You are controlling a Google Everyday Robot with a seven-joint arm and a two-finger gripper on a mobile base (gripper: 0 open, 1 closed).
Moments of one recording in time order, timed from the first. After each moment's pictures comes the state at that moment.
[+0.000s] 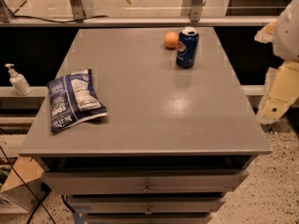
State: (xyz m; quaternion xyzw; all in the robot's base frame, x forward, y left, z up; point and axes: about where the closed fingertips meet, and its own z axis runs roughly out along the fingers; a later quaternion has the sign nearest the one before) arm 0.438 -0.216 0.977 -0.60 0.78 -0.04 0.16
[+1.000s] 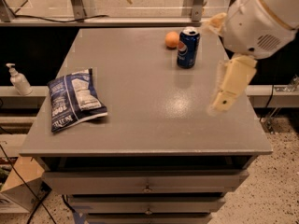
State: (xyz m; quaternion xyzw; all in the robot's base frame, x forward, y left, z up) arm 0.454 -0.116 0.984 -0.68 0.69 0.06 0.25
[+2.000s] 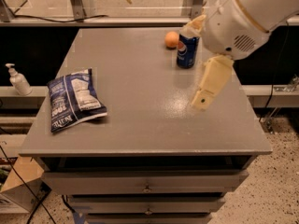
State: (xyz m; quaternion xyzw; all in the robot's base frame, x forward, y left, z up) arm 0.459 -0.080 0.981 -0.68 0.68 0.10 0.27
